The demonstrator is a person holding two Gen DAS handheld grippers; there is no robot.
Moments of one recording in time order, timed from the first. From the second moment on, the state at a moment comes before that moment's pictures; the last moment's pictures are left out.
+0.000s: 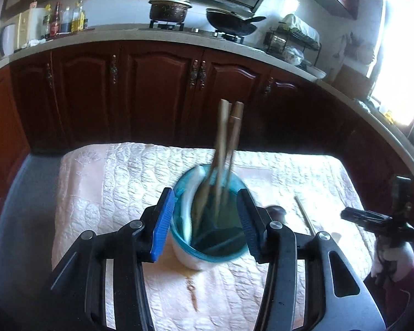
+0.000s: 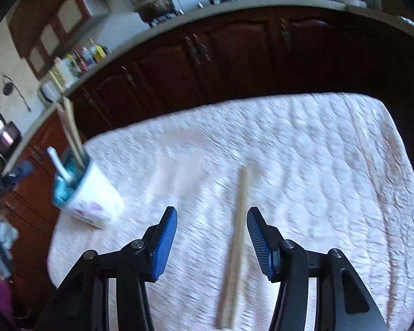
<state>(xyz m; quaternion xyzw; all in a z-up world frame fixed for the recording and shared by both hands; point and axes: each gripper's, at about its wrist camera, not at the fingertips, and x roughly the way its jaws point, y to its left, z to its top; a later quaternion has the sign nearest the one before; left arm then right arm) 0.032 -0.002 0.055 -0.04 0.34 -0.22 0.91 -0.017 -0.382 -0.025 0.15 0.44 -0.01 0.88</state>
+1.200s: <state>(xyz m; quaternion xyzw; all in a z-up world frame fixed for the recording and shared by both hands) -0.025 -0.137 0.005 0.03 0.43 -0.31 0.85 -0.023 -0.435 -0.100 0.15 0.51 -0.11 0.84</state>
